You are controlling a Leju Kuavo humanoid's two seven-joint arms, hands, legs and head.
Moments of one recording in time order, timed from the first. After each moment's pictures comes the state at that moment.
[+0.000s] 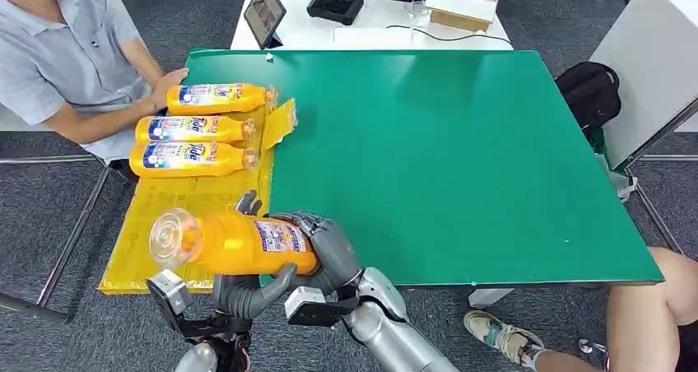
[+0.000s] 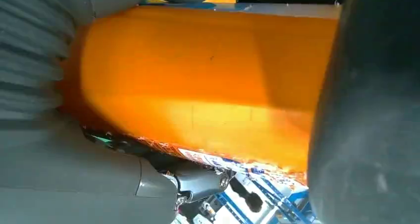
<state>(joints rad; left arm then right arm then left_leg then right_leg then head) 0.08 -0.20 -0.40 -1.52 0.12 -0.05 -0.57 -0.33 0.26 0.56 -0.87 0.48 -0.38 -0.66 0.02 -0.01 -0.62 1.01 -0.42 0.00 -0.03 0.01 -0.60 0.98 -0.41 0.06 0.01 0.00</state>
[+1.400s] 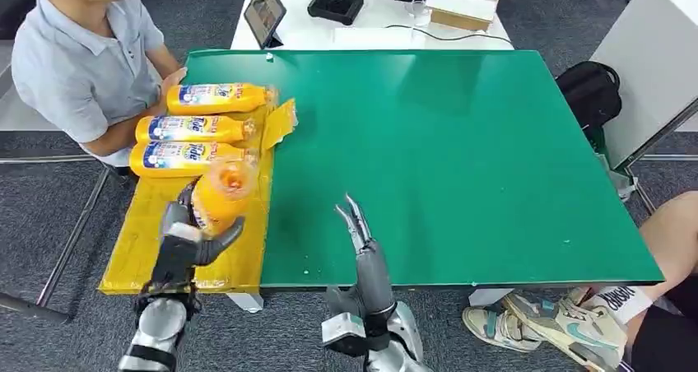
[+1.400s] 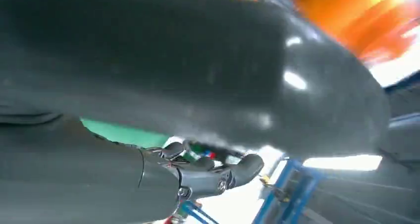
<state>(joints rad) -0.18 -0.06 -0.19 -1.35 -0.55 0.34 -0.48 -0.10 0.14 0.60 -1.20 0.33 -0.64 -0.66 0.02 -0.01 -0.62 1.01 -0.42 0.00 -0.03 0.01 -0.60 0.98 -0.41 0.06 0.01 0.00</state>
